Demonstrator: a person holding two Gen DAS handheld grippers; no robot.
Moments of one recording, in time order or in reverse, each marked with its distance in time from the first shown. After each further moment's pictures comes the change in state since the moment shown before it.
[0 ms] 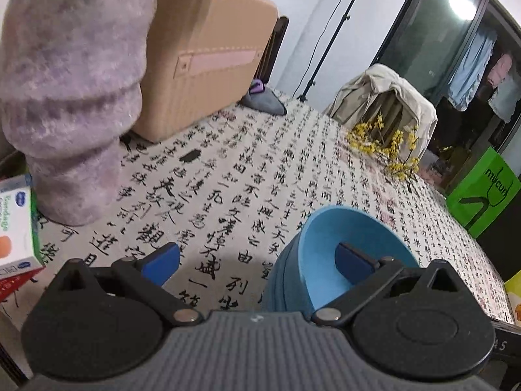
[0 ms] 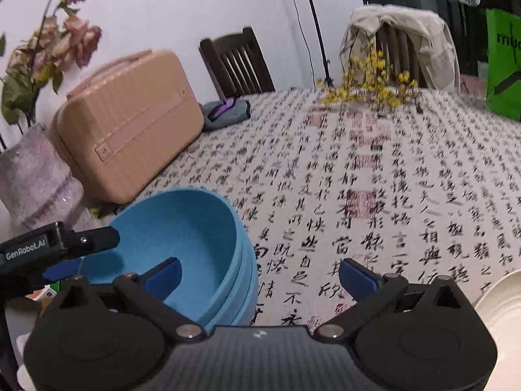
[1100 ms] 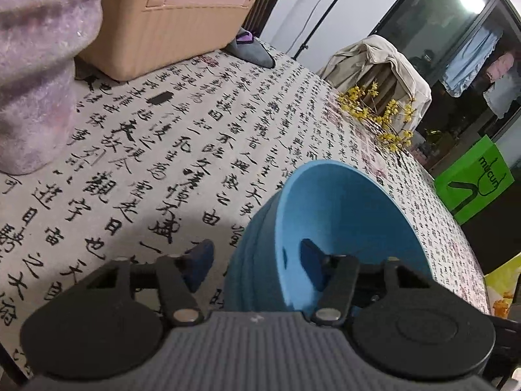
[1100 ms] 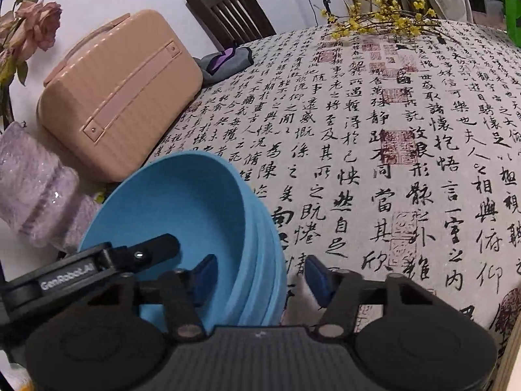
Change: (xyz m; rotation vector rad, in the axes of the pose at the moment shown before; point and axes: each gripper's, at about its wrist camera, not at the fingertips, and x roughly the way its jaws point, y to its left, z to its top) left arm 0.046 -0.008 -0.012 -0.070 0.152 -0.088; right arm 0.051 -0.001 0.004 0.119 0.194 0.098
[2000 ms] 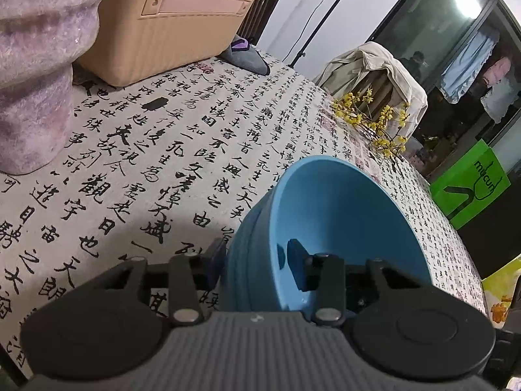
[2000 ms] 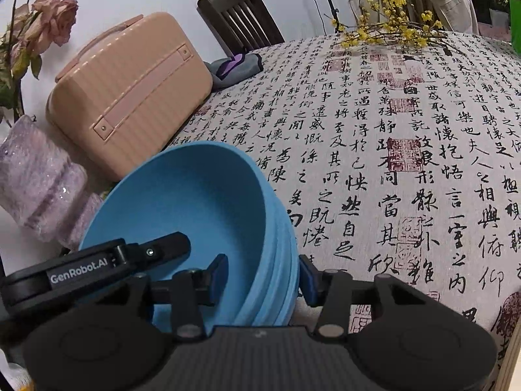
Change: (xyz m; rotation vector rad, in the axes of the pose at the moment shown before) left arm -0.008 -0.008 -0.004 -0.003 -0.038 0.003; right arm -0.007 0.006 -0.004 -0.033 -0.038 0.000
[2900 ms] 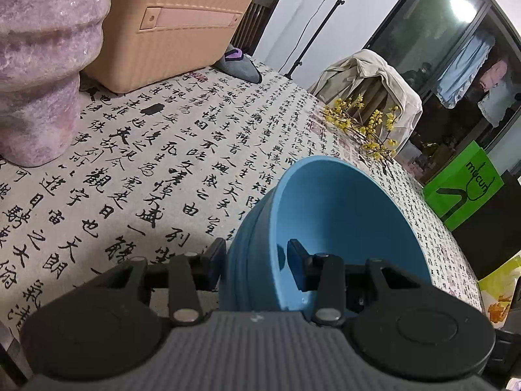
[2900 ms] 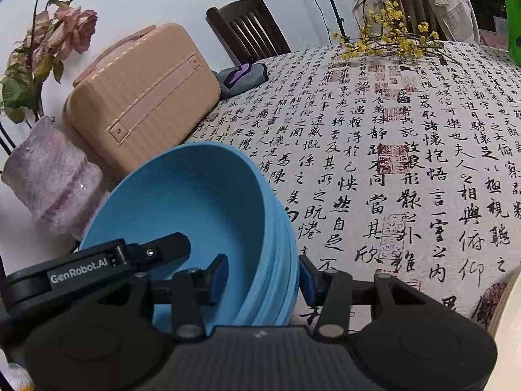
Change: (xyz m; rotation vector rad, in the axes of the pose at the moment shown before) left arm -0.026 -0.020 -0.018 0.004 -0.043 0.004; right arm -0.031 -0.002 -0.011 -0.017 -0.032 0.020
